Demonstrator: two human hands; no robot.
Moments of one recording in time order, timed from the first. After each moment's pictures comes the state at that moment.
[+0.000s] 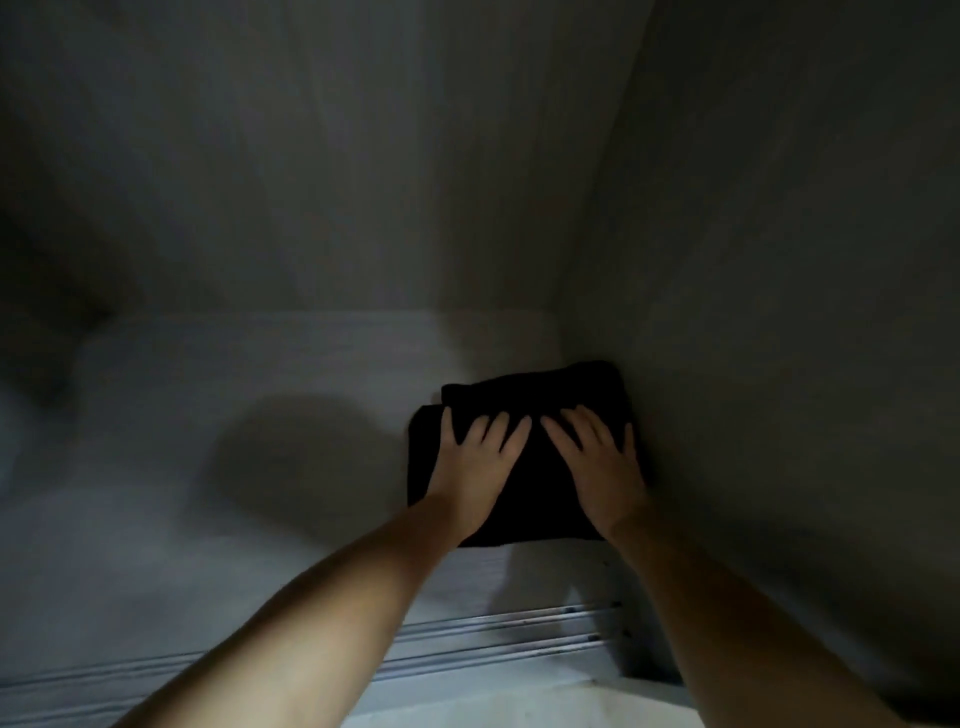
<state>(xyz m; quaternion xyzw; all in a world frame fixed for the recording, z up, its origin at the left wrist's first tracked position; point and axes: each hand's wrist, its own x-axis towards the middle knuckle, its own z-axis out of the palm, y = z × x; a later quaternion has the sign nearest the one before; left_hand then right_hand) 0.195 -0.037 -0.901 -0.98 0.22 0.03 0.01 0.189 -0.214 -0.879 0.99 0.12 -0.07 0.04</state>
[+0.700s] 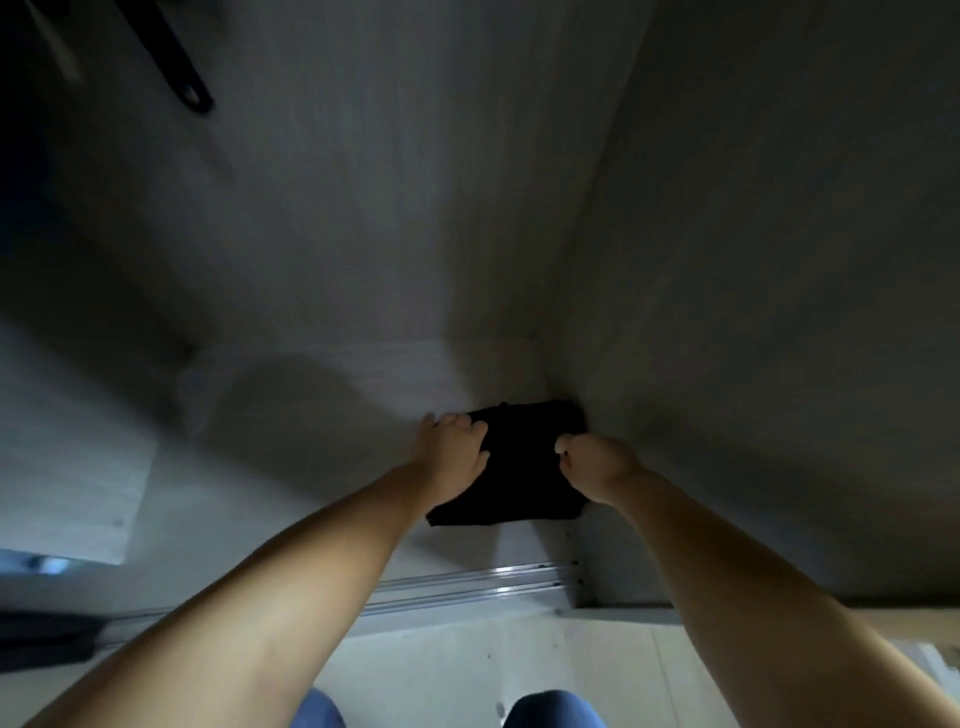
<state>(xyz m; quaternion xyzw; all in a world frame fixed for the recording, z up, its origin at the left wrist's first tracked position) 0.179 0.006 -0.706 -0.97 0.19 0.11 -0.01 0.177 -0.203 -0.690 0.97 0.05 -0.25 -0.04</state>
